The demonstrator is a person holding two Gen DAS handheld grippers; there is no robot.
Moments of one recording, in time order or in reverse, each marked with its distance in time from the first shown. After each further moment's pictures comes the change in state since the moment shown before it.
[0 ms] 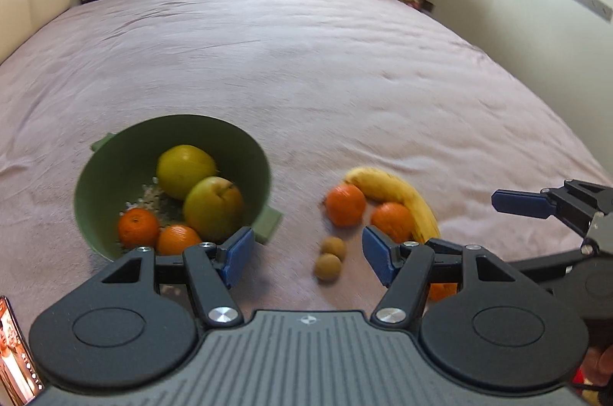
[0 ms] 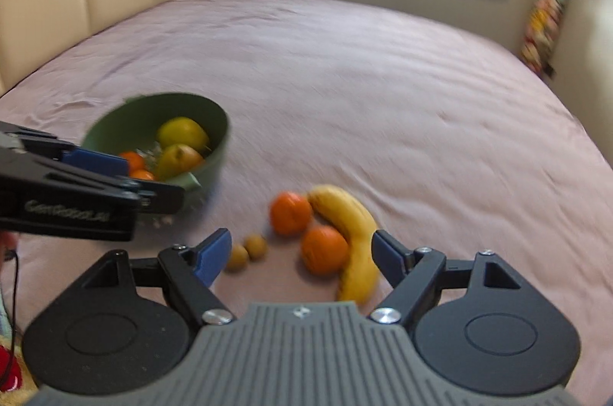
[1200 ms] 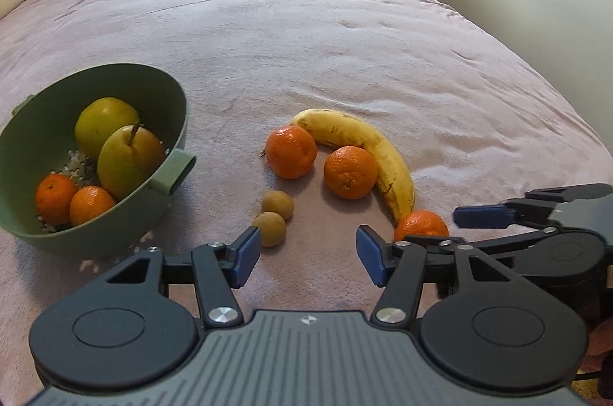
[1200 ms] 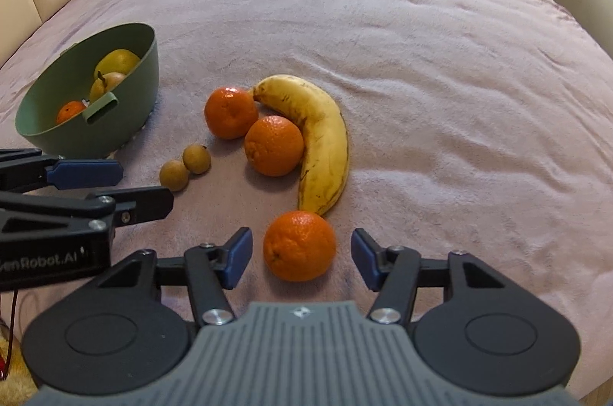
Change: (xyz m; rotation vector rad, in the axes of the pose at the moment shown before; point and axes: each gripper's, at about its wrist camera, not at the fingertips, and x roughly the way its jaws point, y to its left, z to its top) left arm 0.051 -0.033 -0.031 0.055 0.075 -0.087; right arm 0.054 -0.047 -0.053 0.171 0.224 0.006
